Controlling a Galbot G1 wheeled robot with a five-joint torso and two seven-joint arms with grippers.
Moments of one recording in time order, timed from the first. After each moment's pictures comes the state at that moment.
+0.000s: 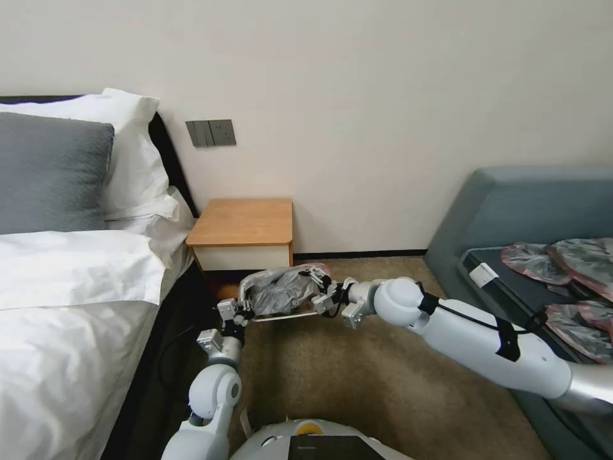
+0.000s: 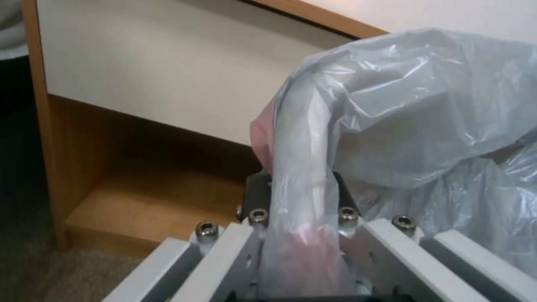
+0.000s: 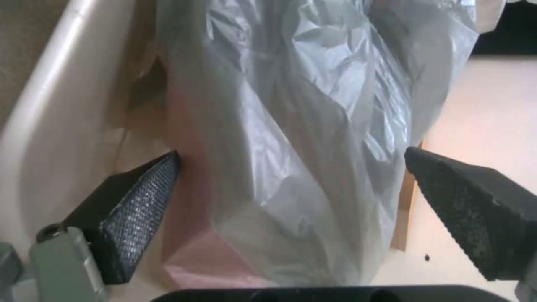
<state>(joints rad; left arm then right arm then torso) 1.51 -1.49 -0.46 -2.09 -0.39 0.17 -0.13 -0.40 0.67 -0.52 2.02 -0.52 -0.10 -0.56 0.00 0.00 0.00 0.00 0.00</state>
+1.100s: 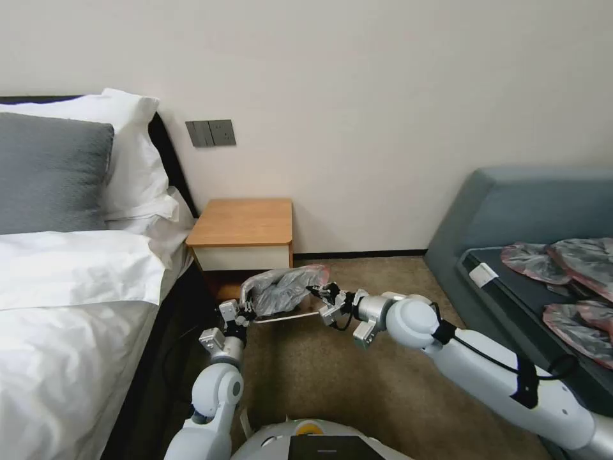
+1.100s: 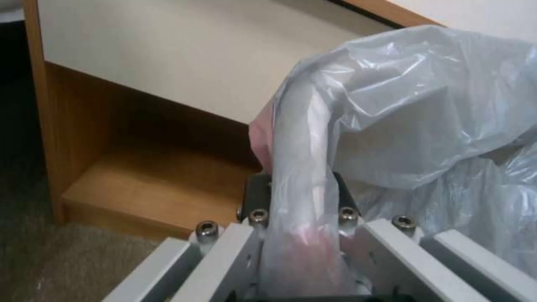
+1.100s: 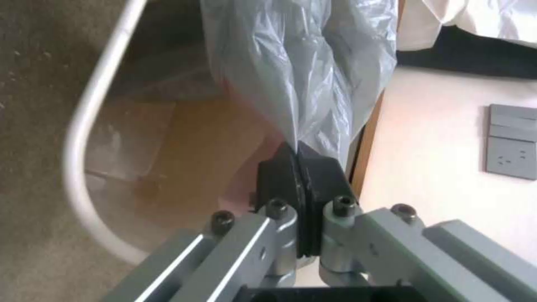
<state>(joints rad) 1.50 -1.50 -0.46 -2.08 -0.43 0.22 -0.17 -0.75 0.68 -0.21 2.11 -0.78 0.03 -0.48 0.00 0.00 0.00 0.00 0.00</state>
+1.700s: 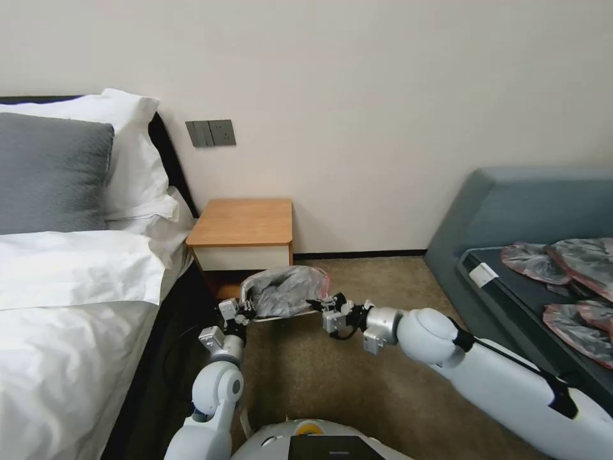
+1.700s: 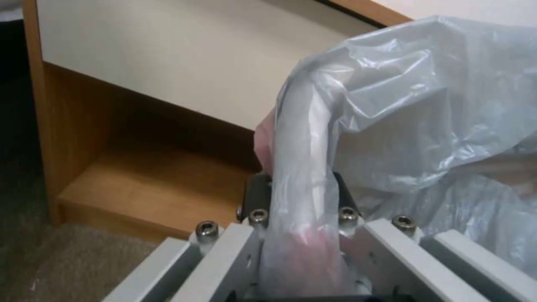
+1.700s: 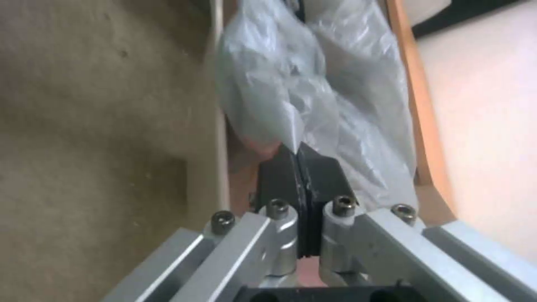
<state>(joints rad) 1.48 -1.51 -0.46 -2.08 -0.45 0.23 -0.17 -0.87 0.59 -0.14 2.22 -0.27 -0.13 -0.49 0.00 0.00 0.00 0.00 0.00</state>
